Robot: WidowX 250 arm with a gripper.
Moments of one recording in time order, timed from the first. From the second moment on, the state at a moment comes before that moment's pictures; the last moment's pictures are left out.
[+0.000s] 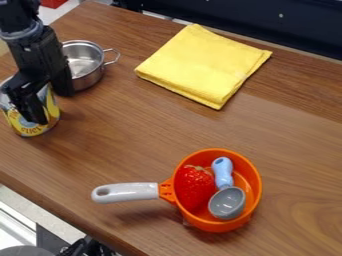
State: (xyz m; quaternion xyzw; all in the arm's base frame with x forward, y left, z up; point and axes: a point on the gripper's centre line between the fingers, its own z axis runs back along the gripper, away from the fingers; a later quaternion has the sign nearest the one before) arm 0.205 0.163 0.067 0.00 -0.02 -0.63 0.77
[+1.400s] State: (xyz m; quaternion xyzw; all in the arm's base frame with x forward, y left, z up) arm 0.256 0.034 0.119 -0.02 -0.12 -0.40 0.91
